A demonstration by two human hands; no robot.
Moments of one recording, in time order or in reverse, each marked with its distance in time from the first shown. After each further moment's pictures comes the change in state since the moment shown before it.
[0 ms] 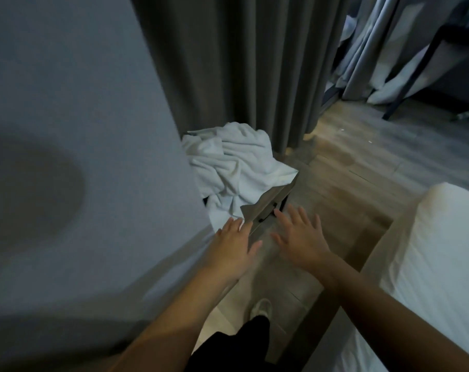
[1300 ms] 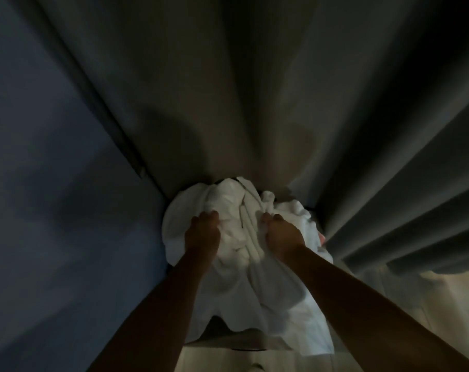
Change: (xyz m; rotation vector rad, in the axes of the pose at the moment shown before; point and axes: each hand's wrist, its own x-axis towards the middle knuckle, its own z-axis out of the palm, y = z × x) left_hand 0.375 -0.152 -0.023 -0.083 0.541 -1.021; right_hand 0.535 -0.021 -0.032 -0.220 -0.209 -0.775
